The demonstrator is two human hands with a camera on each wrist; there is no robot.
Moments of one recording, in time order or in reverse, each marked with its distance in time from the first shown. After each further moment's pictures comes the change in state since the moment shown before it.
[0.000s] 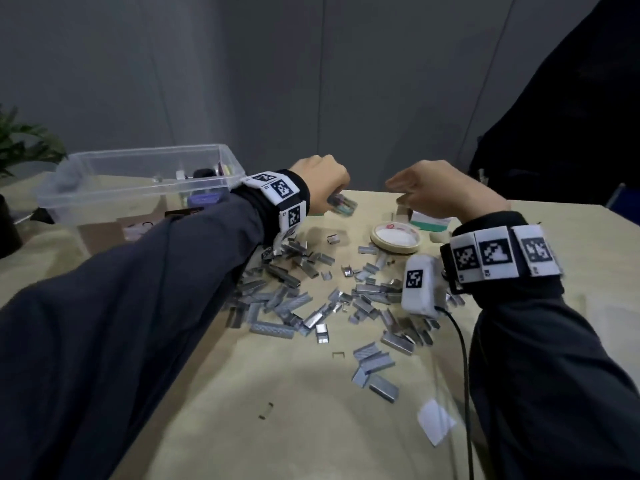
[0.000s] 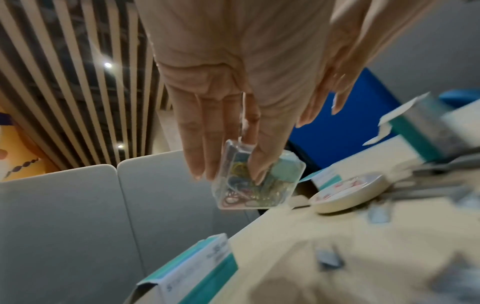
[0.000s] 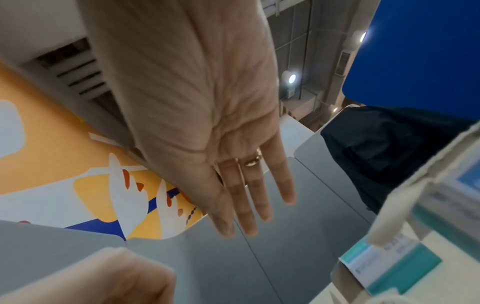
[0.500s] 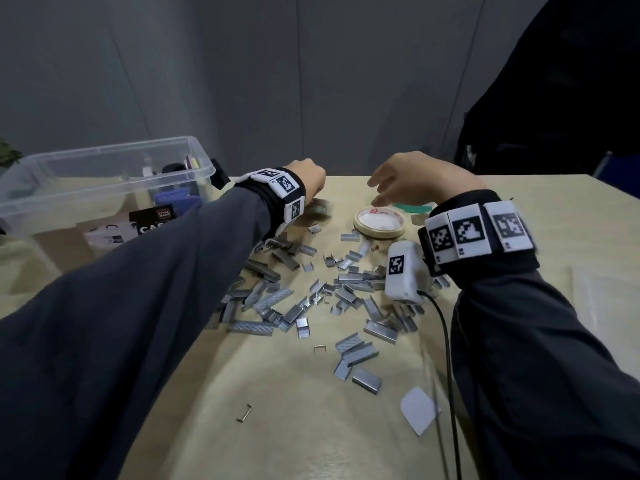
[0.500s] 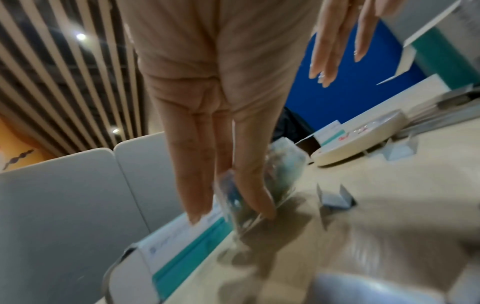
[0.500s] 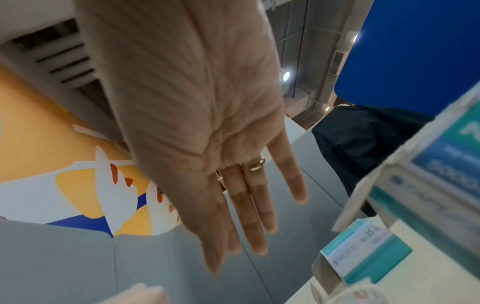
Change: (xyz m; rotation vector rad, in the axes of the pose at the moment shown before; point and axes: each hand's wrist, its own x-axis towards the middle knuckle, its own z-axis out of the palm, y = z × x) left_hand 0.035 0.019 0.021 0.072 -0.317 -0.109; right_hand 0.000 0.009 0.008 0.023 -0.108 0.088
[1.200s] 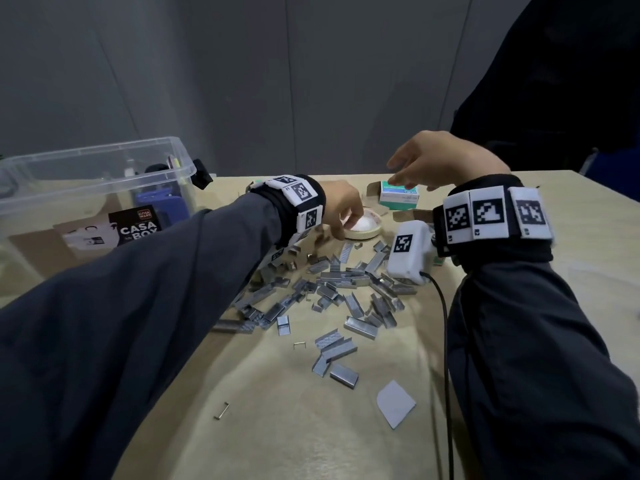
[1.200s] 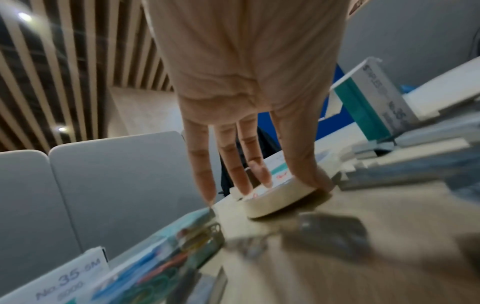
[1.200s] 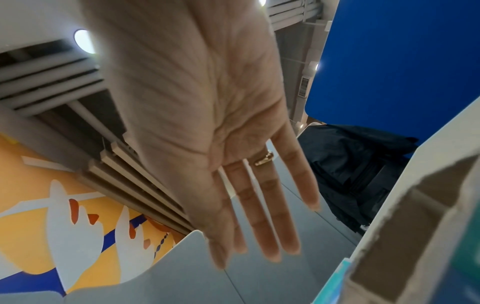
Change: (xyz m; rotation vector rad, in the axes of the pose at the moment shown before) left_hand 0.013 0.049 0.006 -0.147 -0.019 0.438; right_hand -0.013 0.035 -0.027 0.128 0.083 0.078
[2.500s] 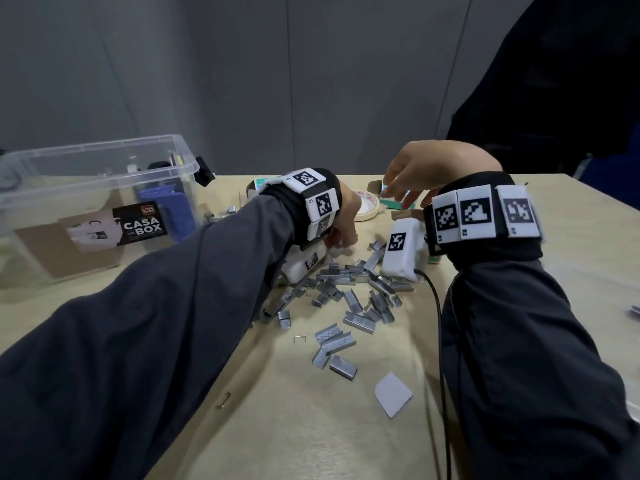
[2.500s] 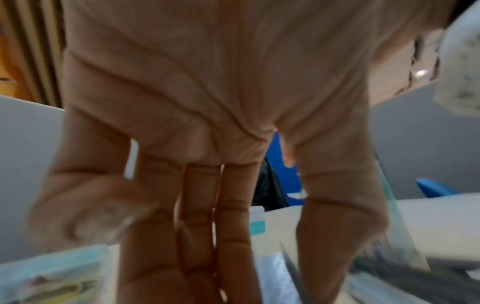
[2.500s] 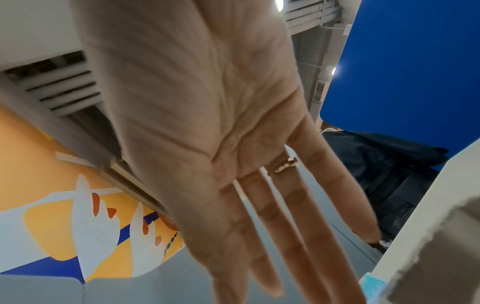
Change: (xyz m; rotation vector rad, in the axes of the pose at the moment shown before) left_hand -0.025 0.043 -0.020 -0.136 -0.282 -0.304; right_hand -0.010 -0.016 -0.001 -0.071 -0.173 0.081
